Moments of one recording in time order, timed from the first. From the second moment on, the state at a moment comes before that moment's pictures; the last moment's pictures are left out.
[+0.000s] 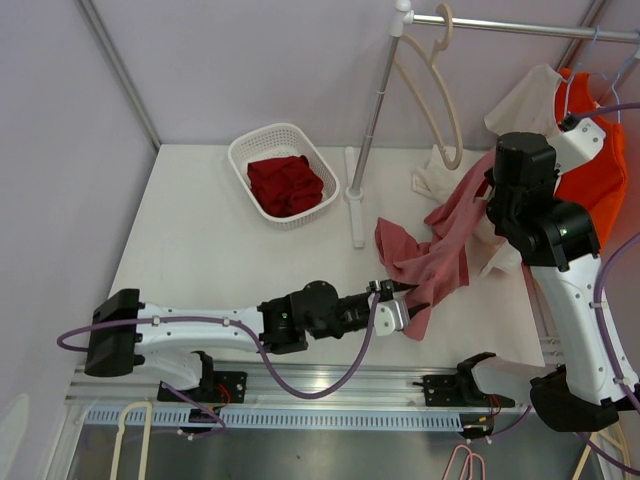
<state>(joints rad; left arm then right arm) -1.41 1.36 0.97 0.51 -0.05 0.39 0.40 1.19 1.75 -0.93 0.89 0.70</state>
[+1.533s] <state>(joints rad) -1.53 0.71 0.57 0.15 -0.06 0.00 0.26 1.20 1.65 -0.79 0.76 0.57</state>
